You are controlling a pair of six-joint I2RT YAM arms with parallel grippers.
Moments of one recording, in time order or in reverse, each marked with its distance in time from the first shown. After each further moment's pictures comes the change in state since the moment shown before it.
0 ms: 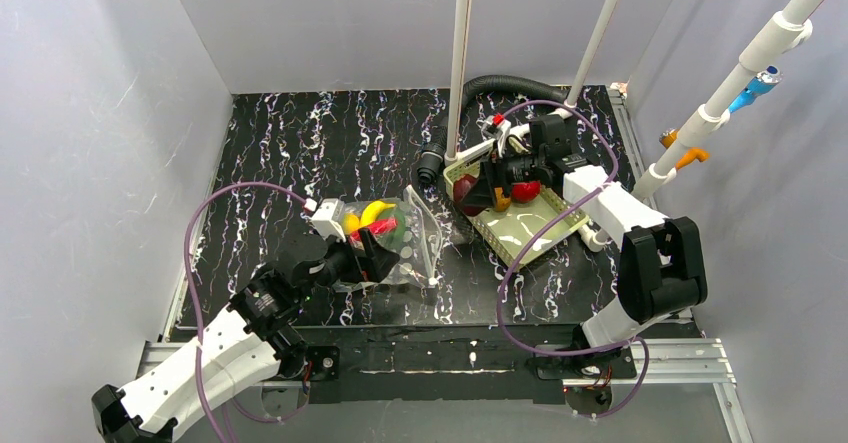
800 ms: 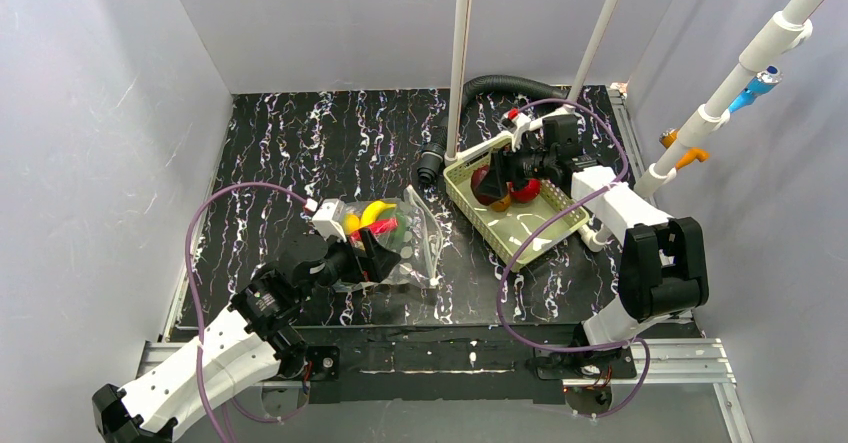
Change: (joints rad) left arm 0.000 0.003 -0.011 0.016 0.011 -0.011; right arm -0.080 0.000 -0.025 0.044 0.192 0.053
